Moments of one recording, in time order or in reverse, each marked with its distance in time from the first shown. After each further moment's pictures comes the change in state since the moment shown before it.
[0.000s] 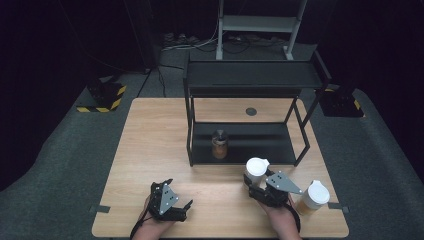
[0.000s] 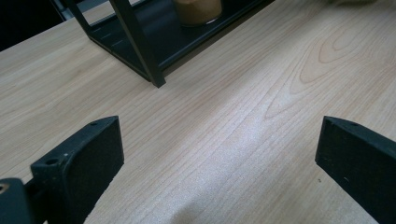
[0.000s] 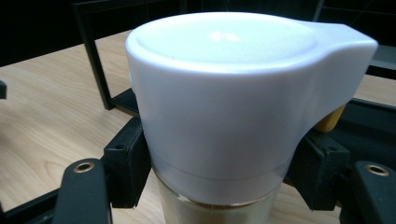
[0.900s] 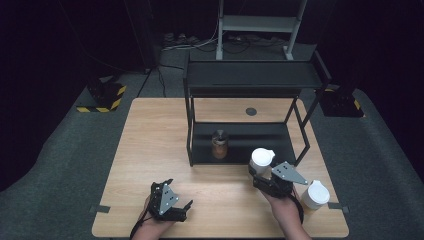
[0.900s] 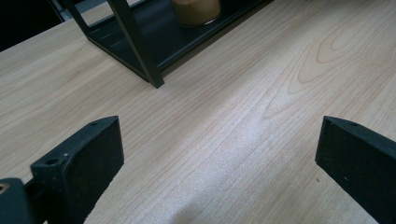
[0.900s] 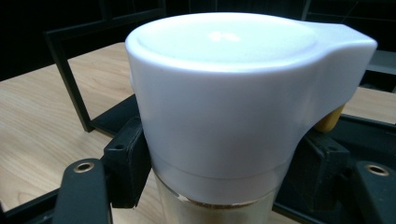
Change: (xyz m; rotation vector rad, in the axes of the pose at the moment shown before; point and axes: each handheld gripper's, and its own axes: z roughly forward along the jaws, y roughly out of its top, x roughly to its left) left arm 0.001 0.000 0.000 -0.003 -0.005 0.002; right arm -0.014 0.016 0.007 -0.026 -0.032 0.026
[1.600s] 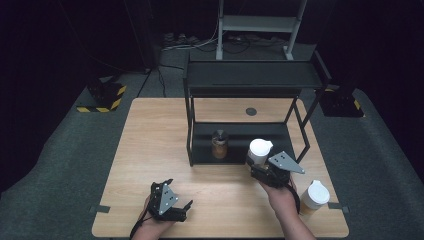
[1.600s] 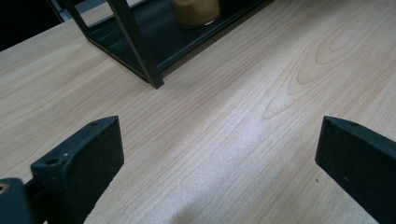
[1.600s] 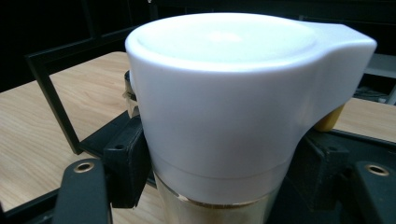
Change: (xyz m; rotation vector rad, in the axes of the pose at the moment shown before) left arm 0.001 -0.001 0.000 -0.003 -0.003 -0.003; right arm -0.003 0.017 0.020 -0.008 -0.011 0.009
